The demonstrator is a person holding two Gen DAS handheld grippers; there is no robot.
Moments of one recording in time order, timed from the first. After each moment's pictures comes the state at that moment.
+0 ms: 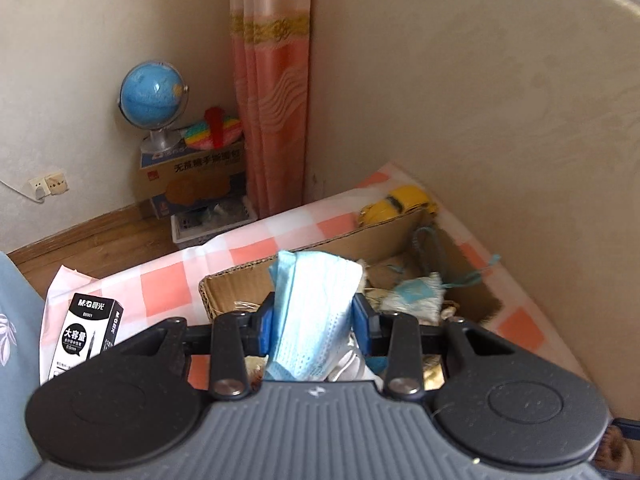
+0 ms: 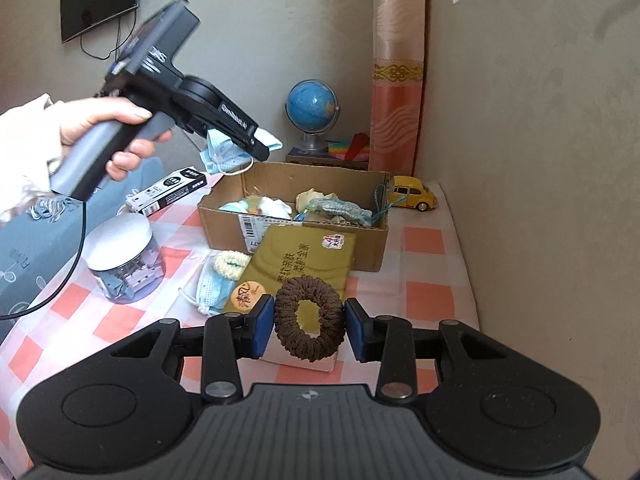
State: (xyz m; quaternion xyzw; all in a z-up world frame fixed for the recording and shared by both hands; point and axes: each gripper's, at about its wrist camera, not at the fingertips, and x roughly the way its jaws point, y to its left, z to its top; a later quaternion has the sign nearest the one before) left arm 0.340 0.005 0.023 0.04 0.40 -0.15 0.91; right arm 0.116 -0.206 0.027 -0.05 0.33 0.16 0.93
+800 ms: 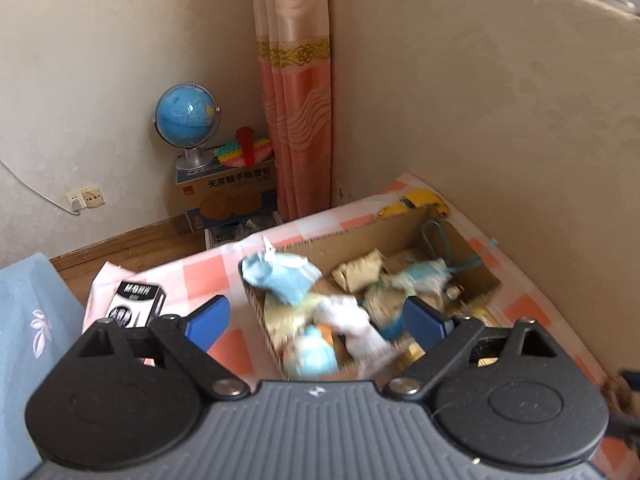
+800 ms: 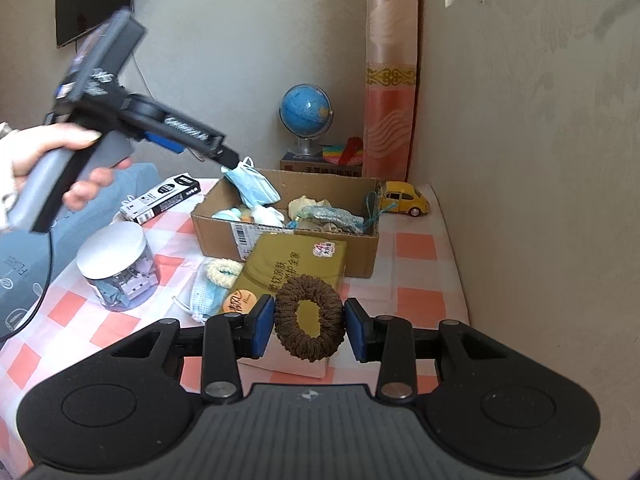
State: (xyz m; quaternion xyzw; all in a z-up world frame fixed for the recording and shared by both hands) left arm 0.265 0.017 0.046 0.06 0.35 -0.11 0.93; right arm 0.116 -0.210 0.032 -0.05 0.32 0.16 0.93
